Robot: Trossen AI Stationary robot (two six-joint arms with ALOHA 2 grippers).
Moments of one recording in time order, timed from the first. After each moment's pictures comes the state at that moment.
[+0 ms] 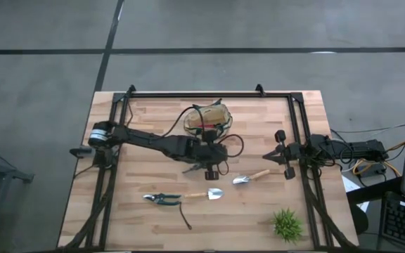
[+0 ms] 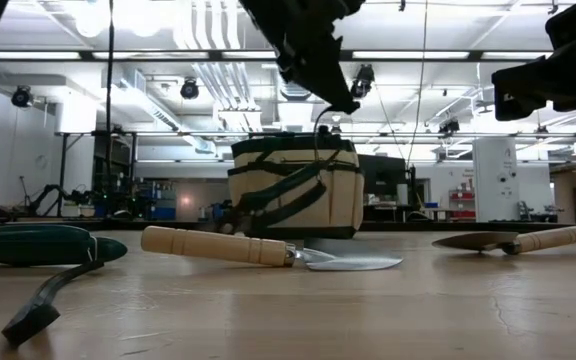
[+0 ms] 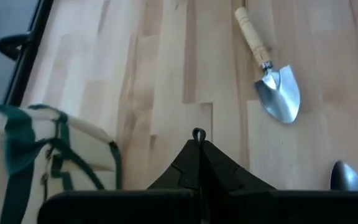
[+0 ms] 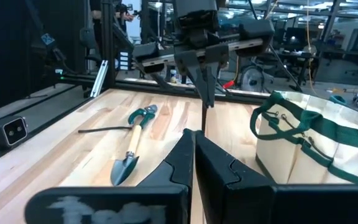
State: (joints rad) left arm -0.13 1.87 1.60 -0.56 -0.34 0.03; right arm 0.06 0.02 0.02 -0.01 -0.08 -0.04
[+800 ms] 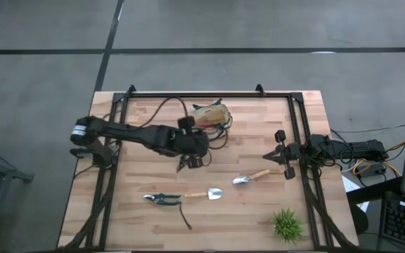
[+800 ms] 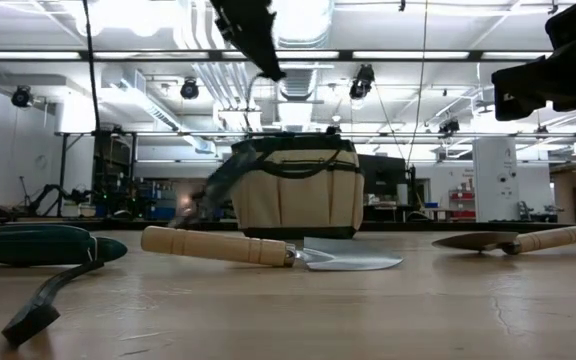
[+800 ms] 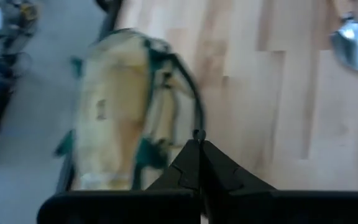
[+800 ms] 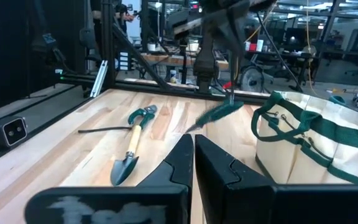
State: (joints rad) left arm -0.13 1.67 1.60 -0.91 -0.56 -0.09; right arm 0.07 0.02 0.02 -0.01 -0.08 -0.04
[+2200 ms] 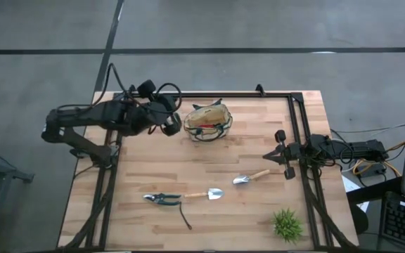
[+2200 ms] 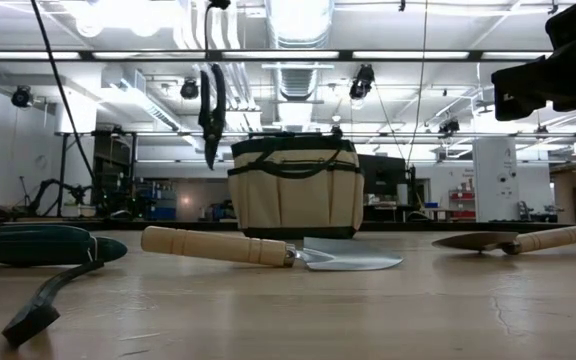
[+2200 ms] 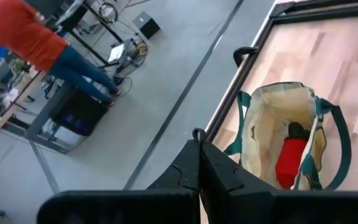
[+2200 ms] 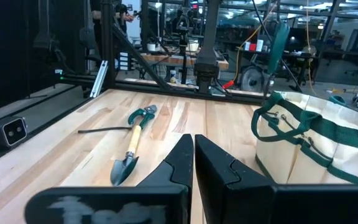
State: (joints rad) left arm -0.04 1.33 1.61 -0.94 -0.86 0.03; right arm 0.07 0.02 0.02 -0.01 -0.08 -0.04
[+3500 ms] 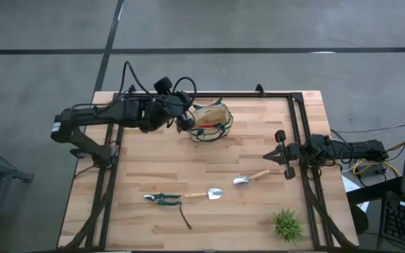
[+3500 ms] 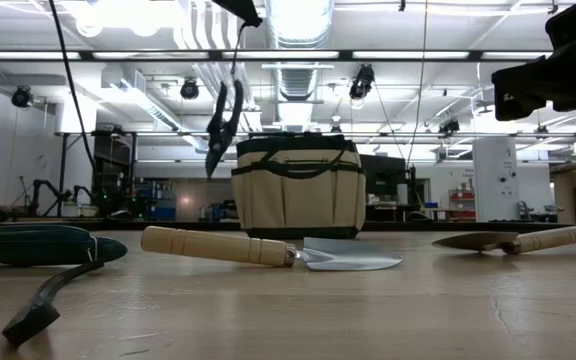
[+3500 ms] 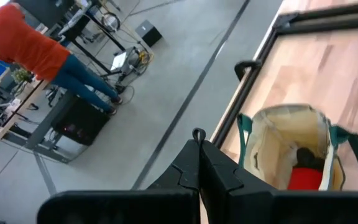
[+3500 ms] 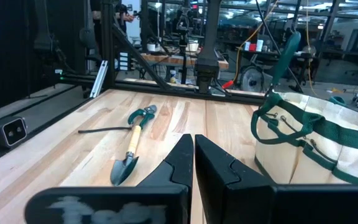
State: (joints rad) left arm 0.05 1.44 1.60 -0.68 -0.80 0.16; right arm 0.06 0.02 0.02 -0.01 -0.08 -0.04
